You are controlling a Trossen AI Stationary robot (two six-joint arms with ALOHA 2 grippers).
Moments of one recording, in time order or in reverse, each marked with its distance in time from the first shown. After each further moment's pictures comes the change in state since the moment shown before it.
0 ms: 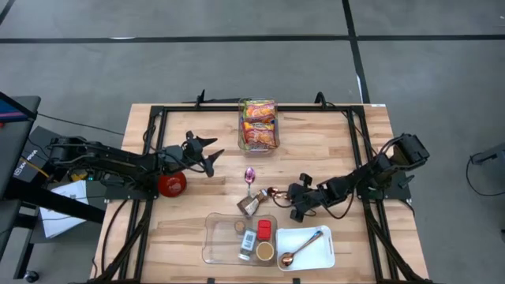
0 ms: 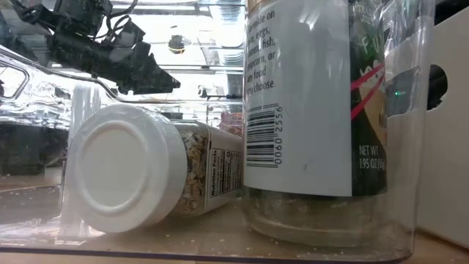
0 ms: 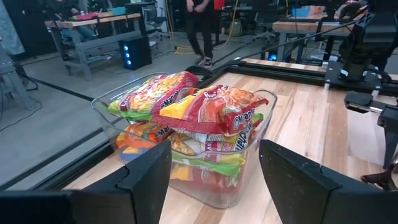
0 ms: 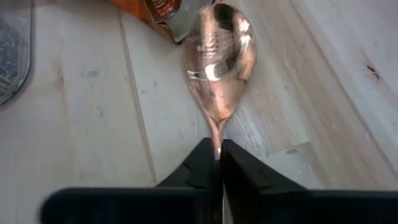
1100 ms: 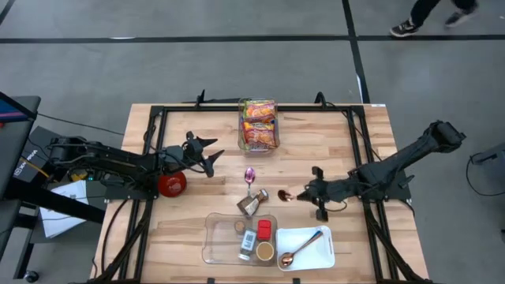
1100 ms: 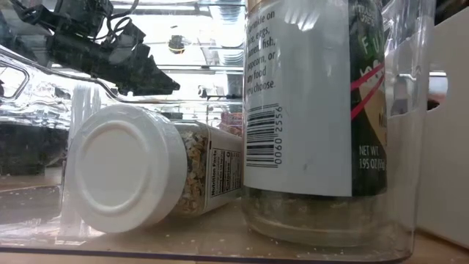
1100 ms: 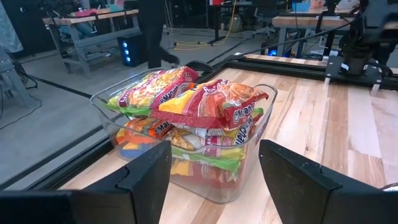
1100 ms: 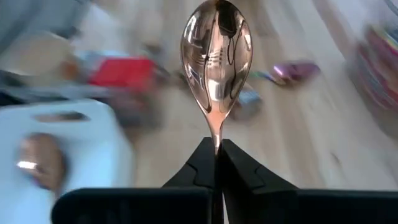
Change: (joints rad) left arm 0.000 0.000 0.000 -0.020 0.003 0.000; right arm 0.076 -0.580 -0.005 -0.266 -0.043 -0.220
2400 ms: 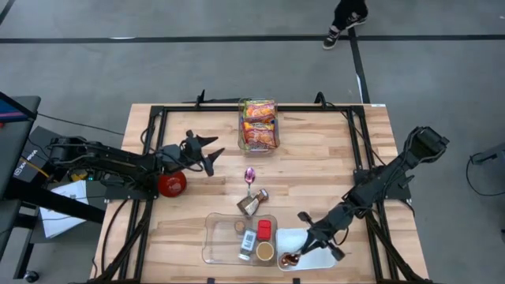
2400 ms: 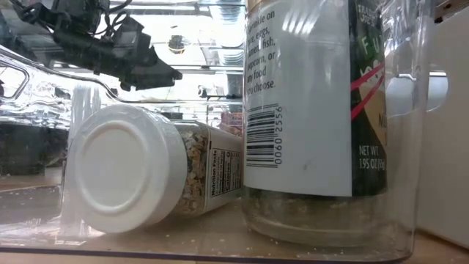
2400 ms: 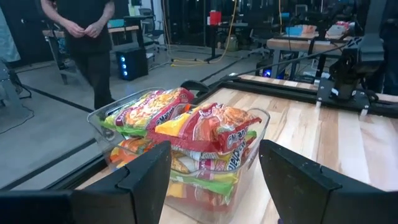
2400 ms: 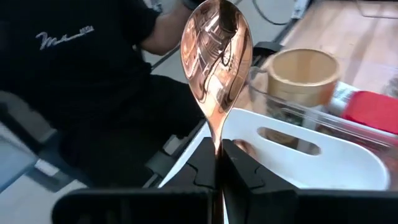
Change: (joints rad) left arm 0.000 0.000 0.000 0.085 0.011 0.000; right arm 0.222 0.322 0.002 0.592 -0.406 -0.129
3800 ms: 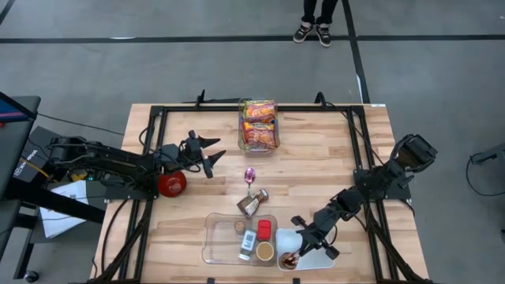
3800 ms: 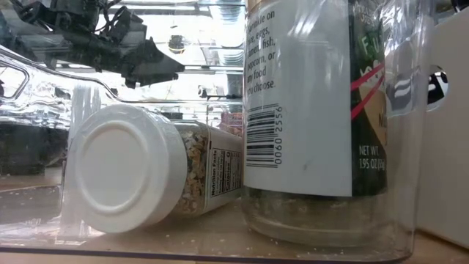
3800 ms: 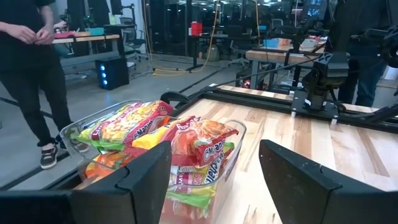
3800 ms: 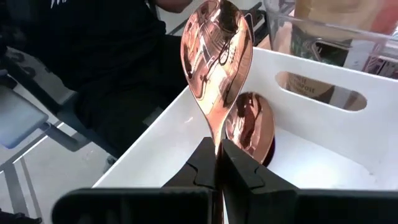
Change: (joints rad) left arm 0.000 0.000 0.000 0.052 0.089 0.000; right arm -0.067 0.181 0.000 0.055 -0.200 -0.059
